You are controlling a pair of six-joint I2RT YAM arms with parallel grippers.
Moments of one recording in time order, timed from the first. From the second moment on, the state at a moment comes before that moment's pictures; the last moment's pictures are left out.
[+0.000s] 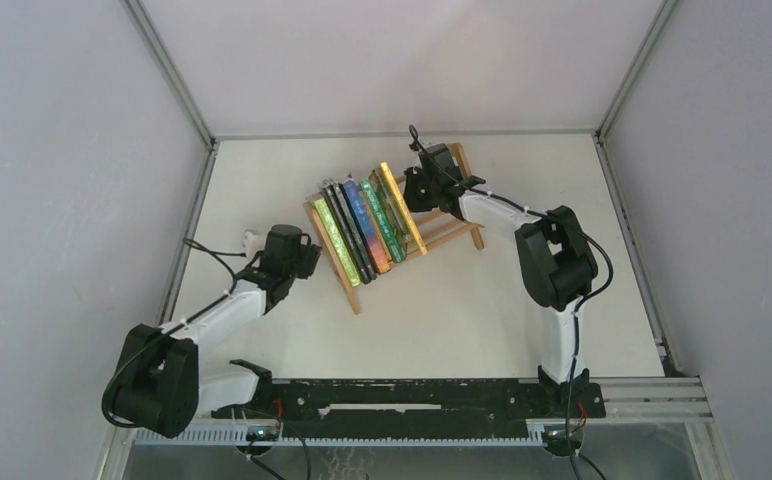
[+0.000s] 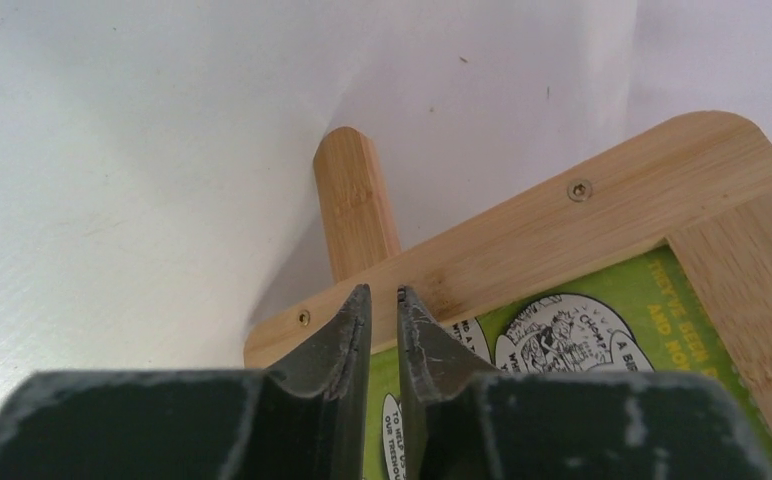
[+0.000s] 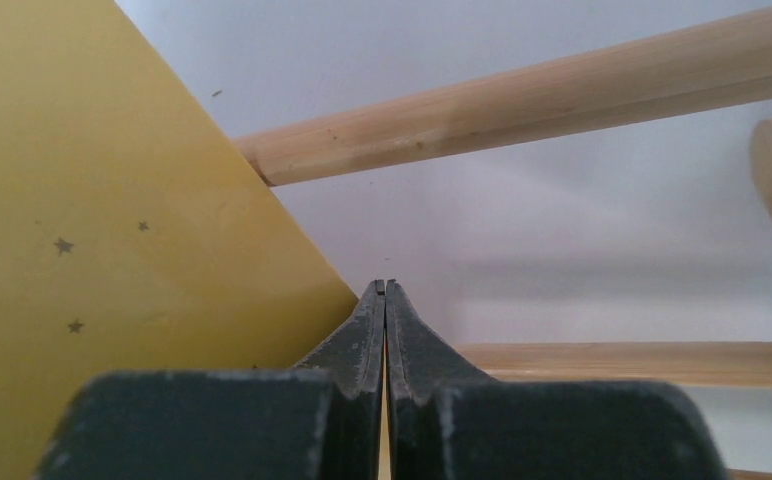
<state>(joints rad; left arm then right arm) -0.35 1.19 0.55 -0.09 -0.27 -1.49 0.52 2.01 1.50 -0.20 -0.16 0.39</state>
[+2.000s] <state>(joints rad) -0.27 1.45 0.57 0.07 -0.07 -1.27 0.60 2.13 1.52 -0.07 -0.22 0.53</state>
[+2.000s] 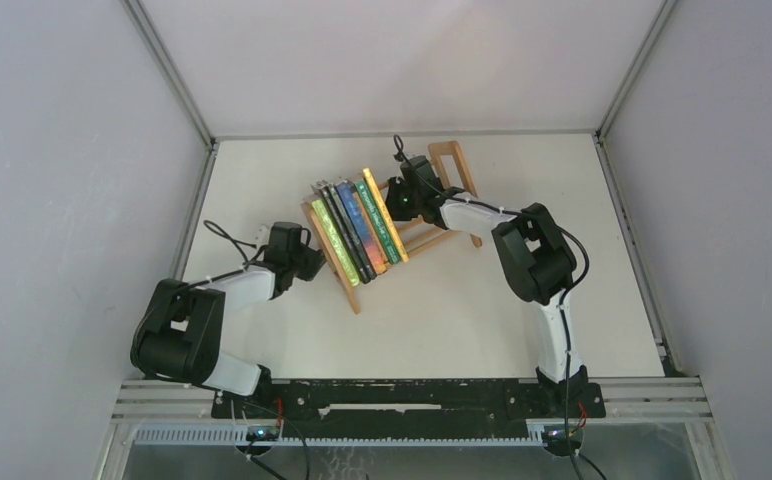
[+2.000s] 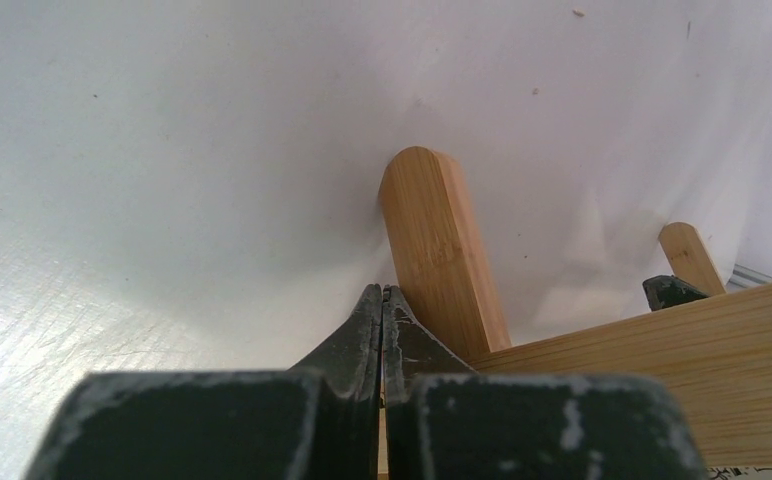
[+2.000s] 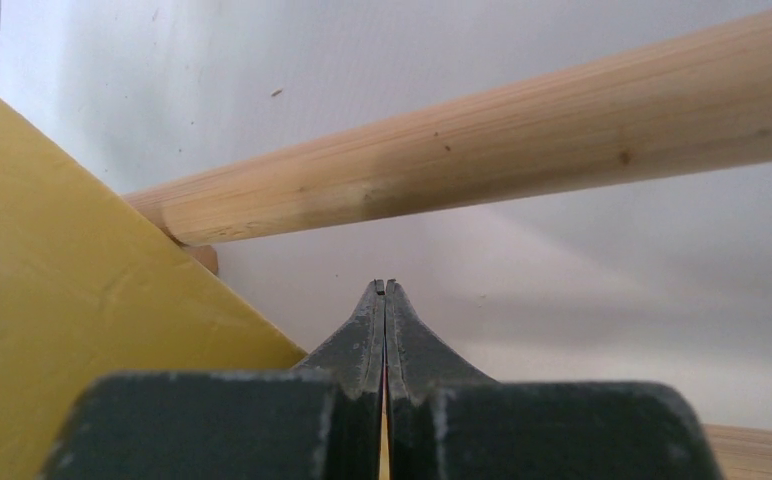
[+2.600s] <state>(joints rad) -0.25 1.42 0.57 0.04 -0.05 -1.26 0.62 2.10 1.52 -0.14 -0.07 0.54</state>
